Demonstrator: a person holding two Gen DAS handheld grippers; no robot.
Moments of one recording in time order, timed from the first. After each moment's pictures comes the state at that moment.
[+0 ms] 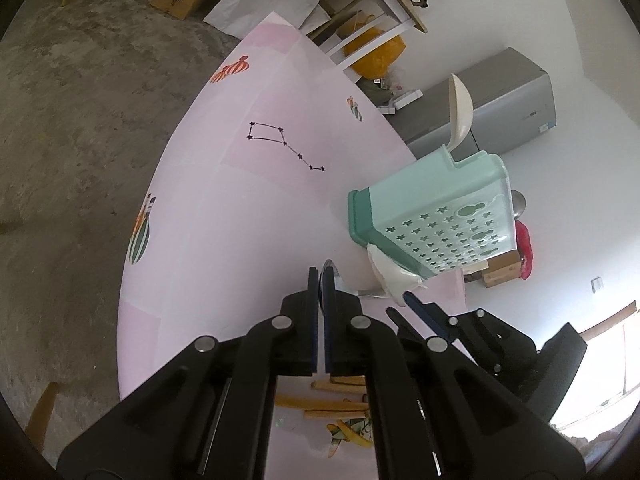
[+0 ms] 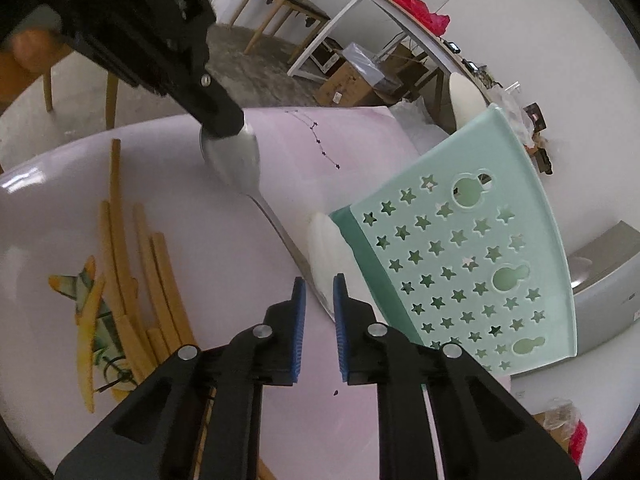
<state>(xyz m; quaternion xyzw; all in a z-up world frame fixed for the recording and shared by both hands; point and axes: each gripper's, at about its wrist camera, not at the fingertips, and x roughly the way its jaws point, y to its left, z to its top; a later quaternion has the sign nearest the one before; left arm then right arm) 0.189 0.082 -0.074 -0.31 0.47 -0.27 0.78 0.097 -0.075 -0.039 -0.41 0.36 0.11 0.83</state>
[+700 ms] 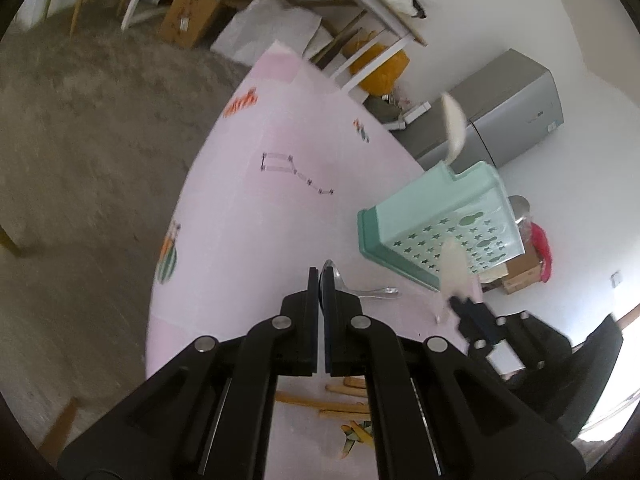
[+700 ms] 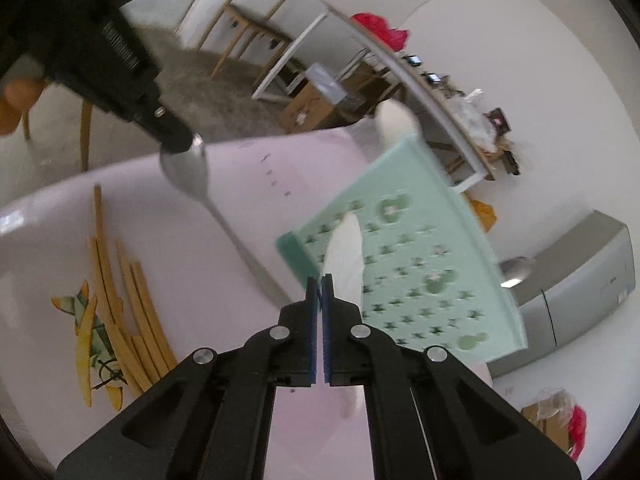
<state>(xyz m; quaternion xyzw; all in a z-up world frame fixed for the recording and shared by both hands) 0.176 0.087 -0.049 -0.27 0.44 -0.23 0.83 0.082 -0.082 0.001 -0.39 0.30 0.07 0.87</state>
